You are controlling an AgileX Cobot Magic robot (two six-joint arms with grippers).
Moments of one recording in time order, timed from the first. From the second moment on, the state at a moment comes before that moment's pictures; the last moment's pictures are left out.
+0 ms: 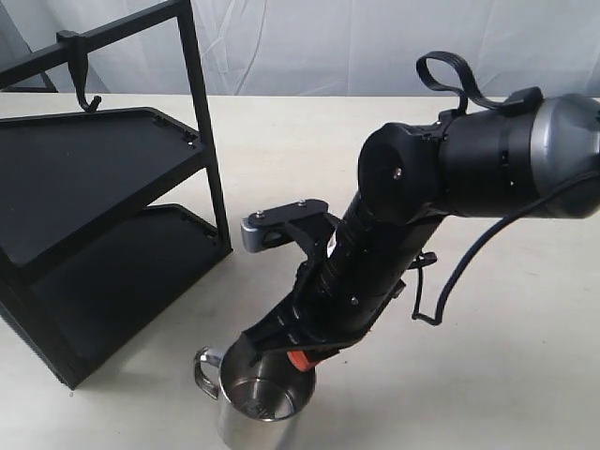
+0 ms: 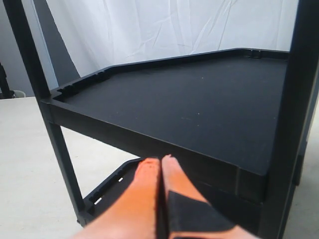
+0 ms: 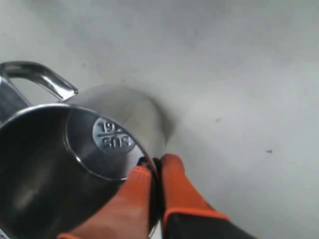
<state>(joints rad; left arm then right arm) -0.09 0.00 0.00 0.04 0.23 0.00 0.81 1.74 -1.00 0.48 0.78 -0.16</state>
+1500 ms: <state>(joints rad) -0.09 0.00 0.00 0.04 0.23 0.00 0.81 1.47 -1.10 -0.10 0.31 0.37</state>
